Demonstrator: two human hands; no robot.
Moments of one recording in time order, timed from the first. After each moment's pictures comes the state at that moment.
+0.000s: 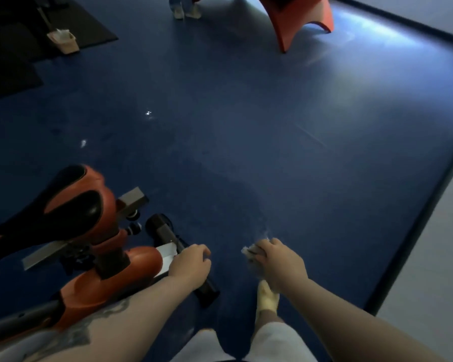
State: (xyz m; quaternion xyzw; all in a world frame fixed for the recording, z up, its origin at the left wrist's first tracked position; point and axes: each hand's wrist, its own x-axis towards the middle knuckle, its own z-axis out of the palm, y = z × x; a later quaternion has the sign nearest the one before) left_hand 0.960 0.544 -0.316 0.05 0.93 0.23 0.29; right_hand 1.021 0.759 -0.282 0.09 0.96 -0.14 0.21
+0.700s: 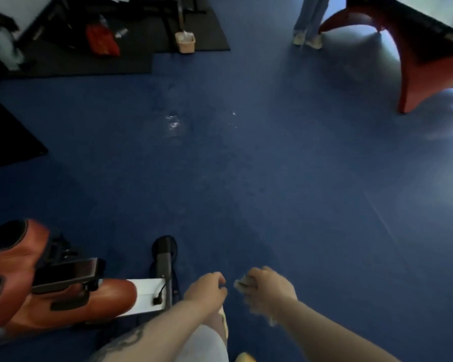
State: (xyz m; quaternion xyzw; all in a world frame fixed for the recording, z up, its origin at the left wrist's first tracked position) left_hand 0.728 0.702 -0.335 -0.18 0.87 0.32 0.31; right_hand 0.680 0.864 -0.304 -0.12 0.93 -0.12 0.32
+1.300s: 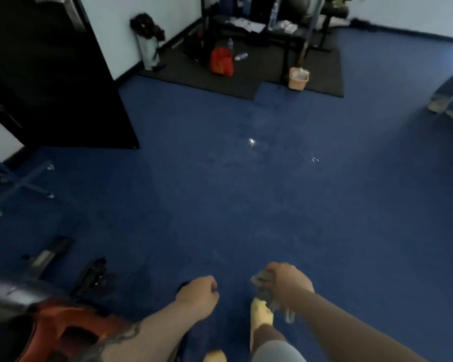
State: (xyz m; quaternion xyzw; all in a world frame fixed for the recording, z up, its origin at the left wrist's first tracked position) left_hand 0.525 0.496 -0.334 -0.38 0.82 0.36 0.22; right_hand 0.354 0.638 -0.282 -0.30 0.89 0.01 0.35
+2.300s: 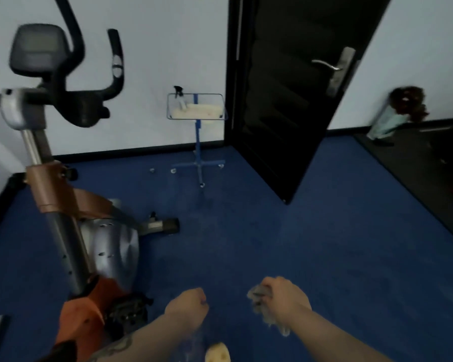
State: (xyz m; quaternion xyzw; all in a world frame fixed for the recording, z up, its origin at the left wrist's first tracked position) left_hand 0.483 0.146 -0.334 -0.76 0.49 0.43 0.03; right_hand 0.254 0.084 -0.283 -0.72 0.61 0.11 0.32
